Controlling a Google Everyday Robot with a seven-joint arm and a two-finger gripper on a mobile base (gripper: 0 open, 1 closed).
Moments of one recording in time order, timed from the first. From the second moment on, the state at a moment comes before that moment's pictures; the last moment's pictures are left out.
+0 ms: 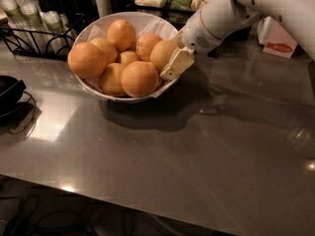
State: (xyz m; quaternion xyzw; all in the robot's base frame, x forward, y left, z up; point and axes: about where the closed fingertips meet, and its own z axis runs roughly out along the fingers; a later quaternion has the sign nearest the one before) arm 0.632 -0.057 0.904 -0.59 0.73 0.13 0.32
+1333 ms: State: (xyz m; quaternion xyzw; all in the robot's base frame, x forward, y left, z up) arm 0.632 -0.057 0.904 -0.59 0.73 0.13 0.32
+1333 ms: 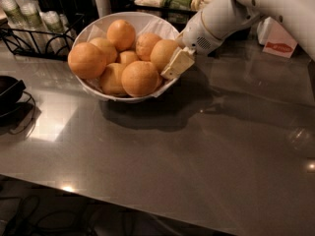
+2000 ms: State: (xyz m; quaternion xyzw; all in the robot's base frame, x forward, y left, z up) arm 0.608 -0.050 0.947 -0.59 0.70 0.14 0.37
